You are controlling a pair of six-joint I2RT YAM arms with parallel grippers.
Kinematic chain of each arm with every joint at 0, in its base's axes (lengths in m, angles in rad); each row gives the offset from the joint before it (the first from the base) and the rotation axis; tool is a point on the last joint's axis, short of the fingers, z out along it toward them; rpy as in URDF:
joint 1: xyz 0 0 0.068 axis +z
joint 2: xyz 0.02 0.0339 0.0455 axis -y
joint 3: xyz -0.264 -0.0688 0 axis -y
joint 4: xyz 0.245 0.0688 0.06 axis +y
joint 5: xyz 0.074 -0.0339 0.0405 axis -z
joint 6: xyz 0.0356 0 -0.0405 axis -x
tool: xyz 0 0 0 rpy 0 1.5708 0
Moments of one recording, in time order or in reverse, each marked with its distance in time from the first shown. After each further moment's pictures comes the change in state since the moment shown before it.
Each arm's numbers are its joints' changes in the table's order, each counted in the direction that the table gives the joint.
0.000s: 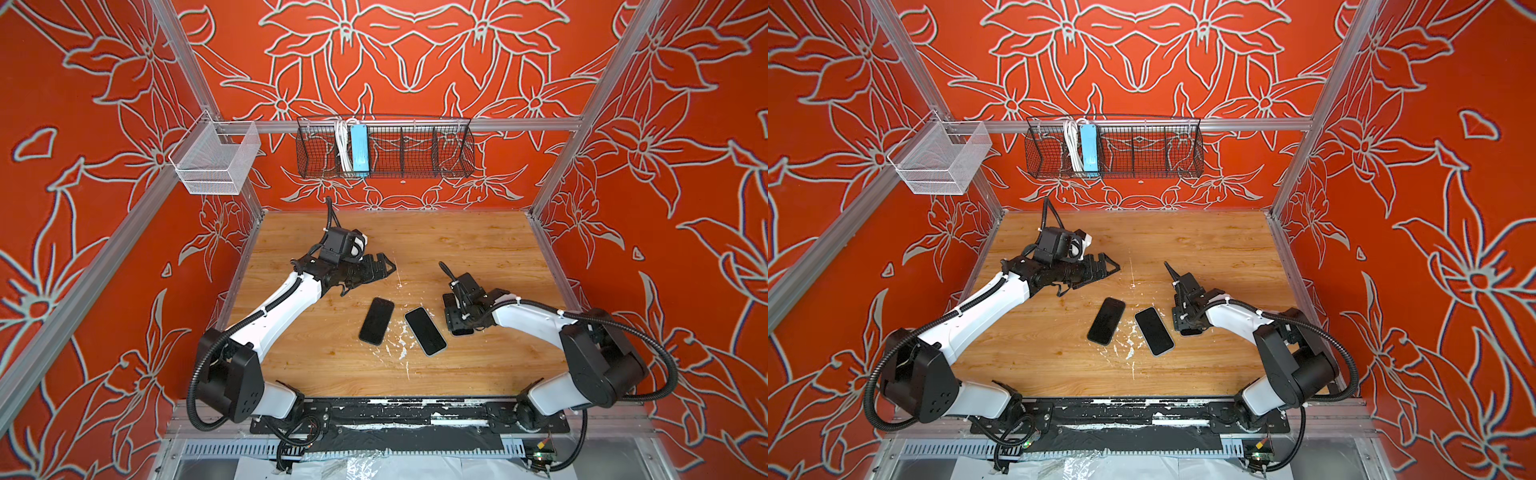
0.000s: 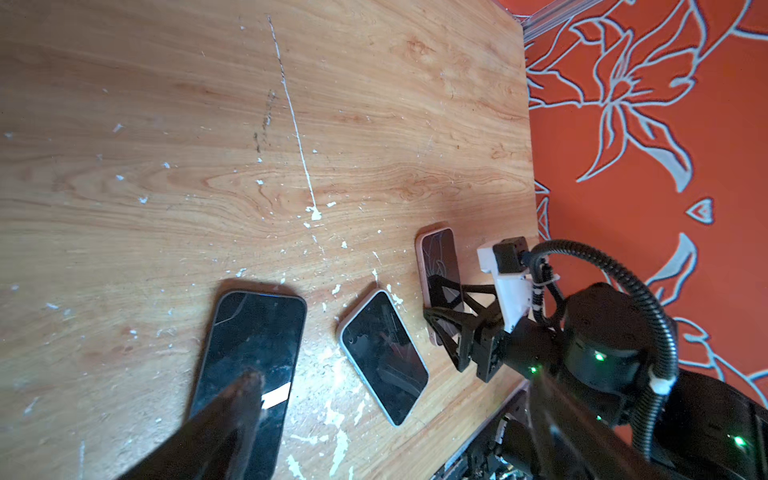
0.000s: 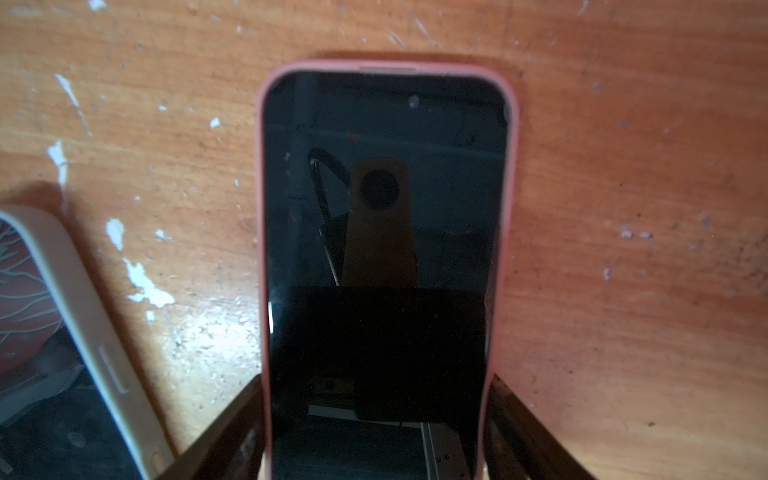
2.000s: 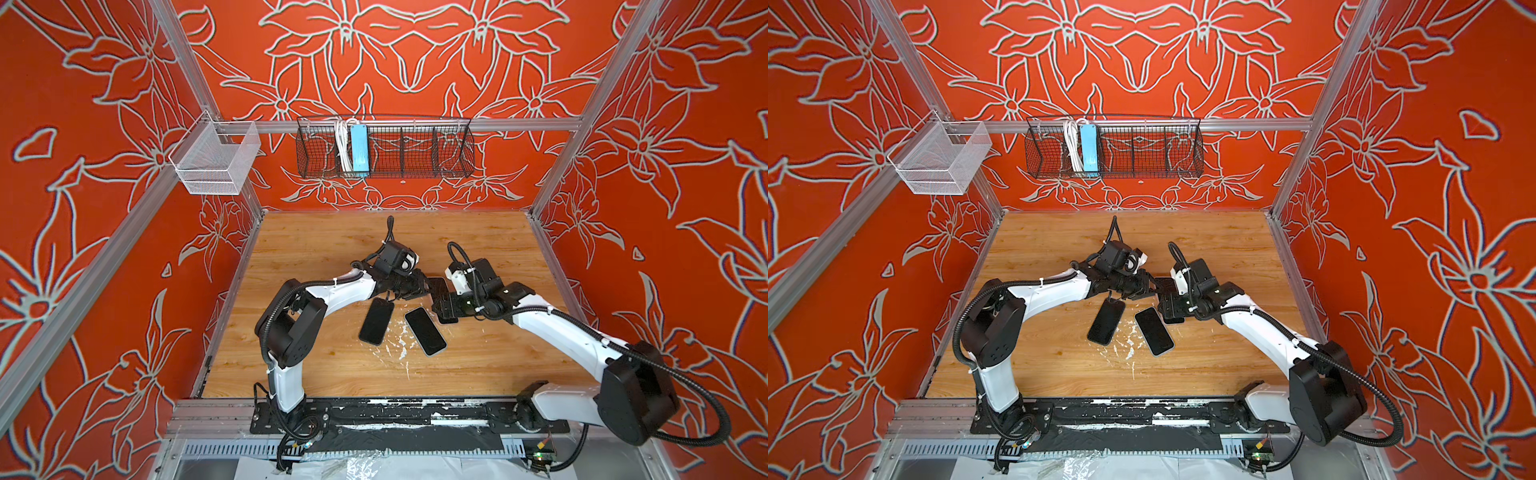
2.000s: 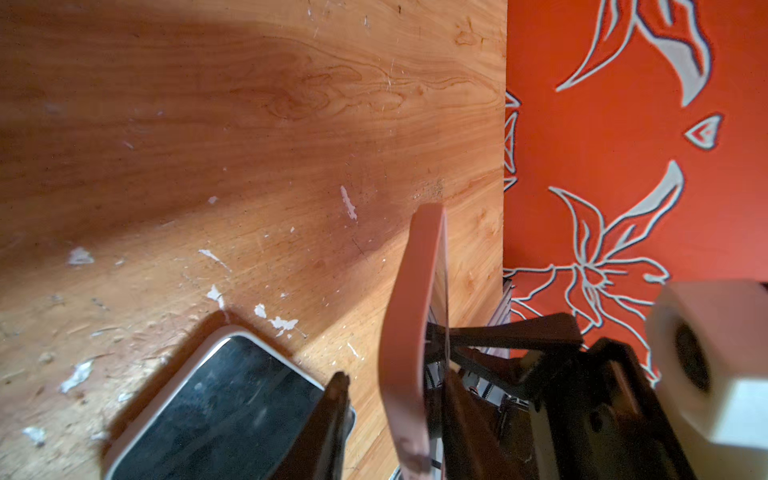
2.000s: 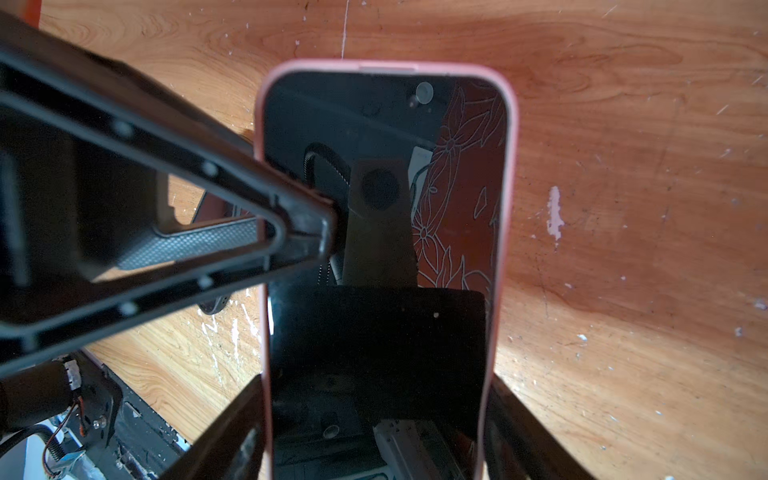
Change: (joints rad) left arm -0.248 -0.442 0.121 -0.320 0.136 0.193; right arm -0.026 0.208 0.102 0.058 -0.364 -0.003
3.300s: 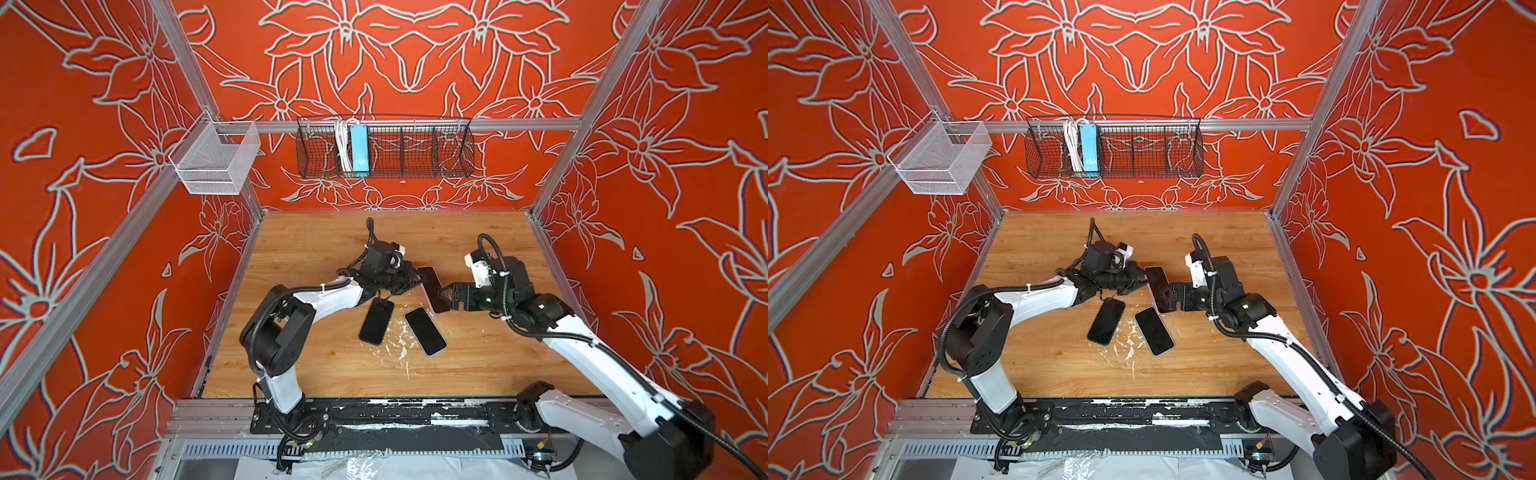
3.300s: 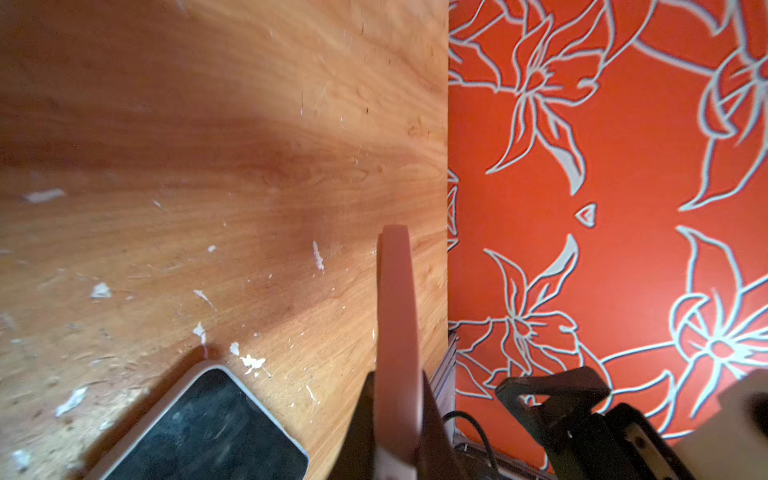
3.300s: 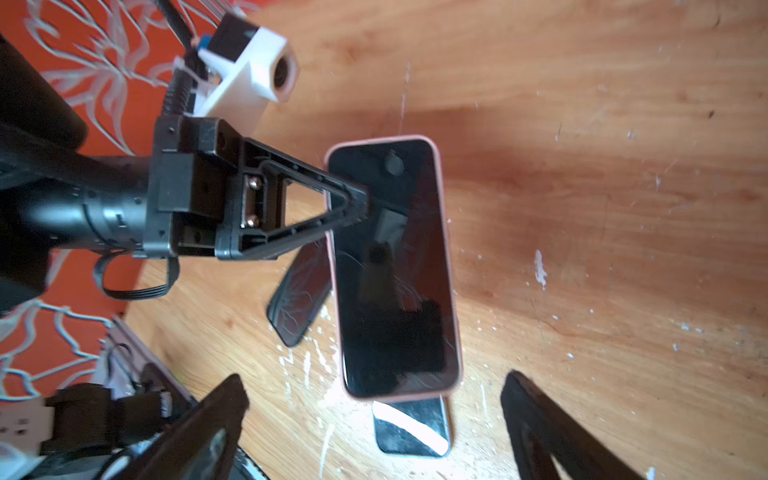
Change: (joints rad) left arm 0.085 0.139 -0.177 -0.316 -0.040 0.212; right arm -0.063 0.295 -0.006 -0.040 -0.049 -0.097
